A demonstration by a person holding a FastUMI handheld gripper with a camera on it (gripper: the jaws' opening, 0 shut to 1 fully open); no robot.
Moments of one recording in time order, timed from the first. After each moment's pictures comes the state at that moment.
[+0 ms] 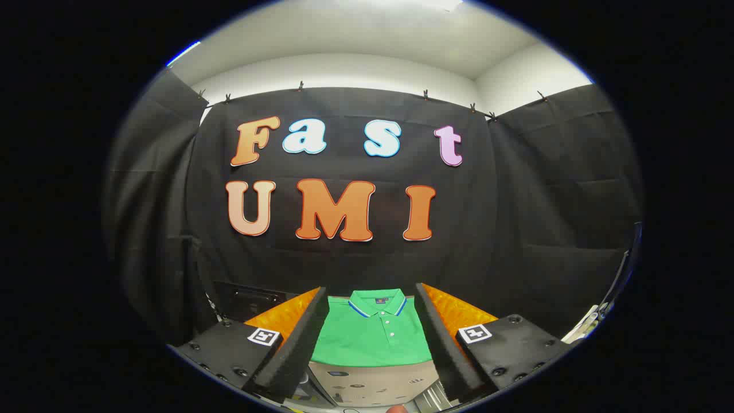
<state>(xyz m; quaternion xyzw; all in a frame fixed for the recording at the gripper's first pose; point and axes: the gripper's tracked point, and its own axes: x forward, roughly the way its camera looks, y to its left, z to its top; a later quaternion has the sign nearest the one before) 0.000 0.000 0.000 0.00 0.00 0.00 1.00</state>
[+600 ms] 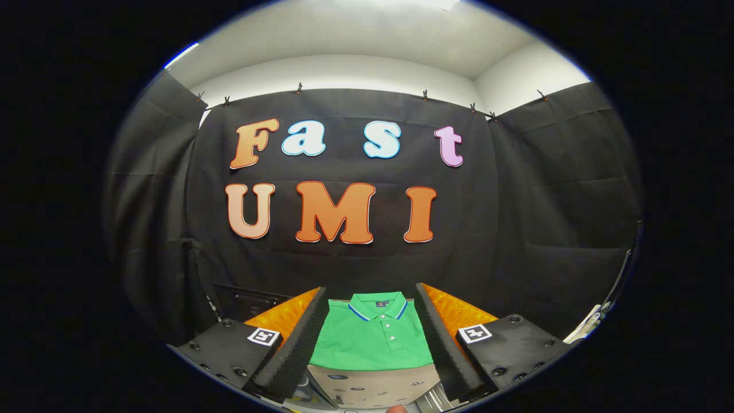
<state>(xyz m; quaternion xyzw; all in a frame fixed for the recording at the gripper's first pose) 0.009 -0.003 0.003 0.00 -0.01 0.00 1.00</state>
